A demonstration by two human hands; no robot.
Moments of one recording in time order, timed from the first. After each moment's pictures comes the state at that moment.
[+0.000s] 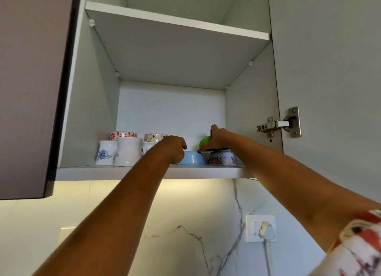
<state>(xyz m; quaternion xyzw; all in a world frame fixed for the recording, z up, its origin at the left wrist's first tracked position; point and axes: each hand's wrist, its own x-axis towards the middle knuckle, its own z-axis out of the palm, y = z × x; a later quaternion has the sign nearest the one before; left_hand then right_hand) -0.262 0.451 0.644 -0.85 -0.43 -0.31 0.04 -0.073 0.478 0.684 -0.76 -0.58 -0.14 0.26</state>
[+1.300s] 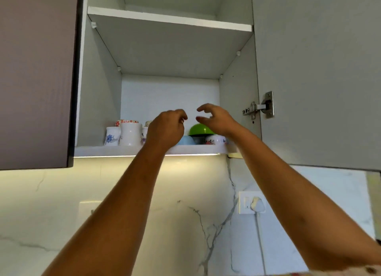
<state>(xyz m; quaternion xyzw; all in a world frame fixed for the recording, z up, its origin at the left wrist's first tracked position) -0.265 0.407 0.622 -0.76 -0.31 -0.54 0.18 -0.102 0.376 0.650 -0.54 -0.69 -0.18 0.45</state>
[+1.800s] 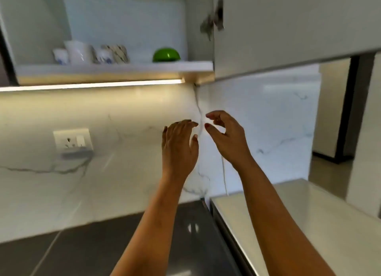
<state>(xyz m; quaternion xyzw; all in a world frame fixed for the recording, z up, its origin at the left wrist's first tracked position) -0.173 0.303 0.377 -0.77 -0.28 -0.57 0.07 -0.065 0.222 0.407 -0.52 -0.57 -0.02 0.64</state>
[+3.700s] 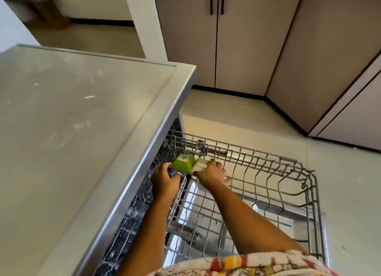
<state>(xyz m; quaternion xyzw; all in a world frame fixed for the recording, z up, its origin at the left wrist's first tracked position) 0.333 -0.026 -0.206 -0.87 -0.30 0.02 -0.39 0.384 -0.147 -0.237 -0.89 0.14 0.26 0.33</state>
